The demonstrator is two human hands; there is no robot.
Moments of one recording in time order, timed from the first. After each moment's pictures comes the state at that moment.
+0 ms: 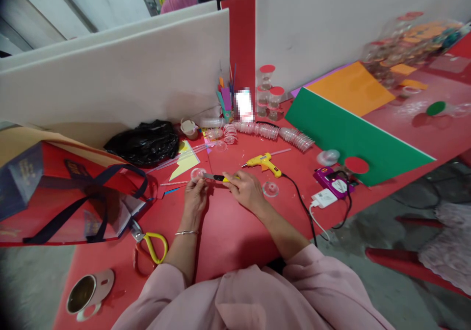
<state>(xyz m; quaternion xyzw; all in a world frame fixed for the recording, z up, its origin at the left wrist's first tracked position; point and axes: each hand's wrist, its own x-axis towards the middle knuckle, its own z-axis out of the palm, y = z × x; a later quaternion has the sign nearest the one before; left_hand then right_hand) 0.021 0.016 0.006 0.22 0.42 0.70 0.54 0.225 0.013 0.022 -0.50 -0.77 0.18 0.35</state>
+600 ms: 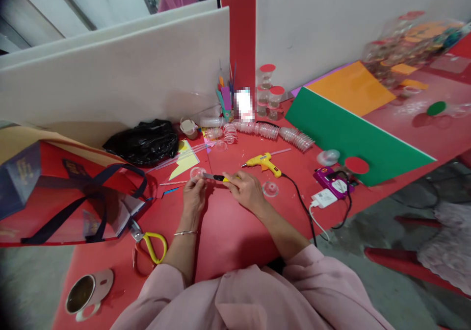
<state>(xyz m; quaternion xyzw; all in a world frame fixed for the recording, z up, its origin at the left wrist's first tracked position) 0.023 0.014 0.008 0.25 0.42 0.70 0.52 0.228 0.013 0.022 -0.51 -0.77 0.17 0.35</state>
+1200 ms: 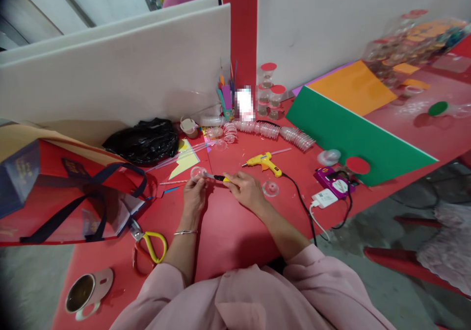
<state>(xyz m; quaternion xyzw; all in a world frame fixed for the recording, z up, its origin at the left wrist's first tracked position) 0.021 0.015 0.003 0.24 0.43 0.70 0.52 0.226 0.012 0.022 -0.51 -0.76 0.20 0.35</state>
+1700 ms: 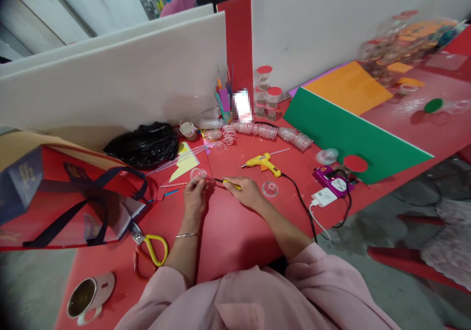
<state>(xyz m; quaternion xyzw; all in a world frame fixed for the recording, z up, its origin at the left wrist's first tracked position) 0.023 0.013 0.001 0.26 0.44 0.69 0.51 0.227 0.013 0.018 -0.46 -0.73 0.34 0.37</state>
